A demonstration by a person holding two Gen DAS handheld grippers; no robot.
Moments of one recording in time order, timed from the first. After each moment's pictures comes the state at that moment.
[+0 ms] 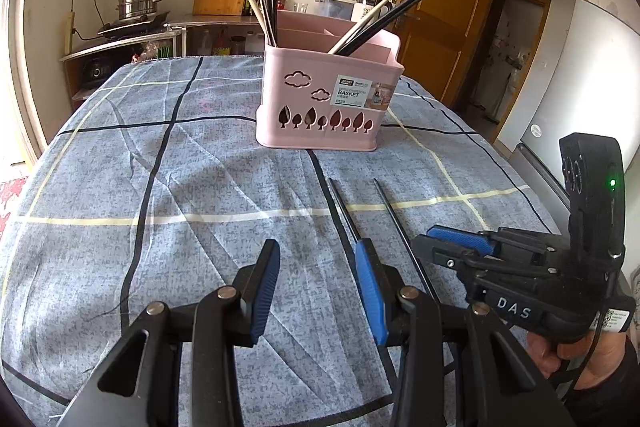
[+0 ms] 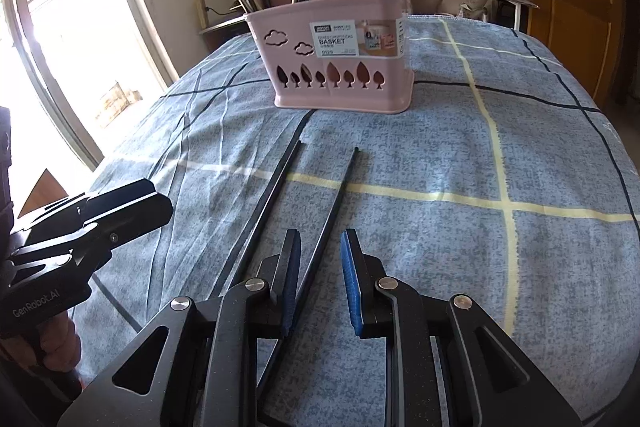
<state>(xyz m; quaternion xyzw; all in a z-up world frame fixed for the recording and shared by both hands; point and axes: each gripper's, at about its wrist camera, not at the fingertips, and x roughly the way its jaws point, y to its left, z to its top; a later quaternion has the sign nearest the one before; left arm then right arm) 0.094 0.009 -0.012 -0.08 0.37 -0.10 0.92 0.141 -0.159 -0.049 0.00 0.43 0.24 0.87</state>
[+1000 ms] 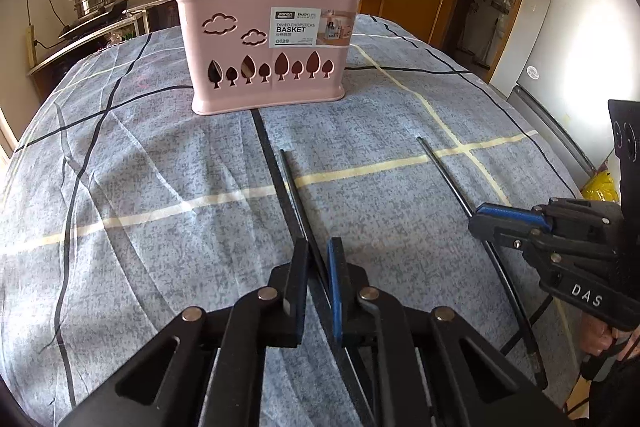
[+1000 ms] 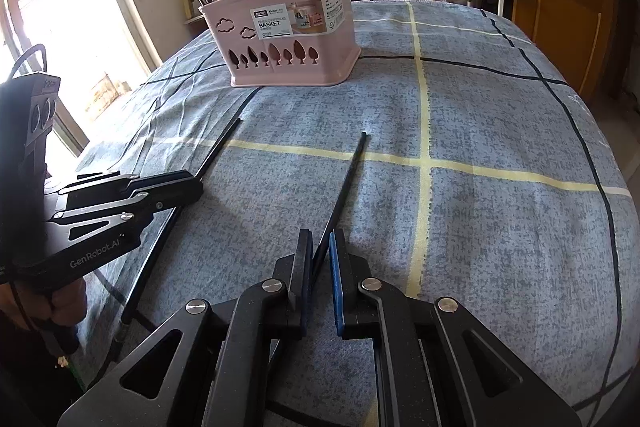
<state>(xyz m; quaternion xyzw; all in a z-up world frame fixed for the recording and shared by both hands) 0.123 -0.045 -0.042 -0.01 0.43 -0.13 0.89 0.136 -0.215 -0.054 -0.01 0.45 0.22 0.87</state>
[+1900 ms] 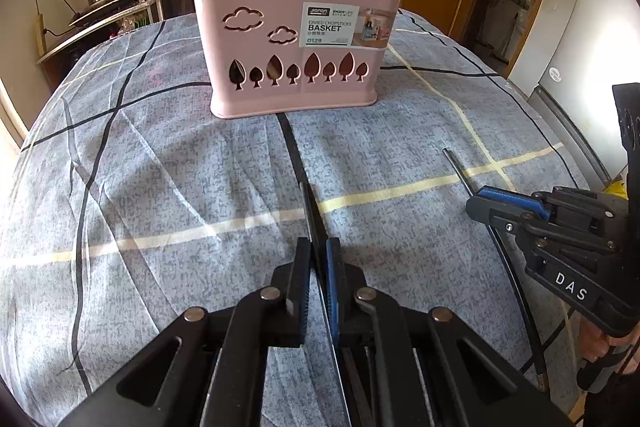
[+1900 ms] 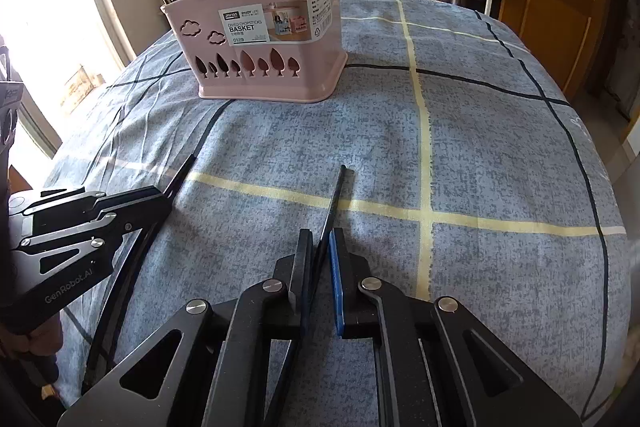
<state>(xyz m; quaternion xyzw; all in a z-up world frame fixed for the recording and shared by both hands) 0.156 -0.041 -0.040 -0.01 0.46 -0.10 0.88 0.177 -0.195 -0.054 -0.03 0.46 0.17 0.87</state>
